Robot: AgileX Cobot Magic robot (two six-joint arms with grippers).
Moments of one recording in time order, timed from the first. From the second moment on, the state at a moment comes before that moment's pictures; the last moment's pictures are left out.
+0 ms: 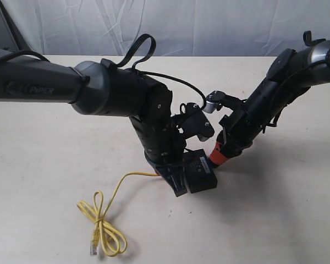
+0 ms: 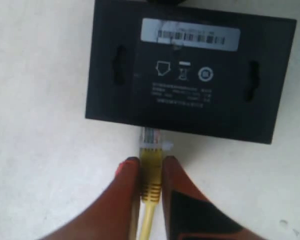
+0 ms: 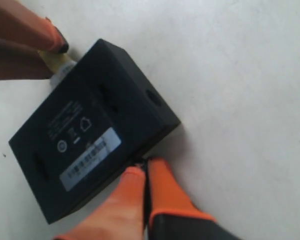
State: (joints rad) left arm -0.81 2.07 -1.34 -0.12 0.68 0.48; right arm 0.21 2.18 -1.27 0.69 1.03 -1.30
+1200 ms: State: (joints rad) left arm -0.81 2.07 -1.35 -0.15 0.72 0.46; right arm 0.21 2.18 -1.27 0.77 0.99 -1.32
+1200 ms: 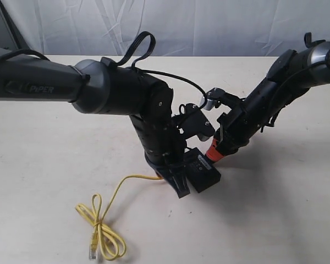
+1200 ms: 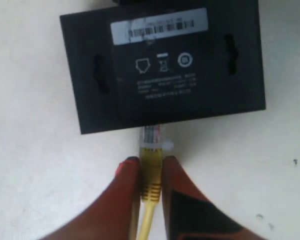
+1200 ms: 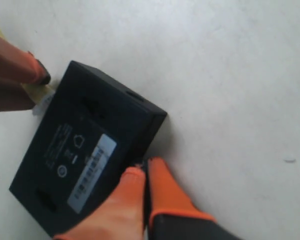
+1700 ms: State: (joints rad) left arm -0.81 2.07 -1.35 -0.19 0.72 0.45; right arm 0.21 2.18 -1.27 0.77 0.99 -1.31
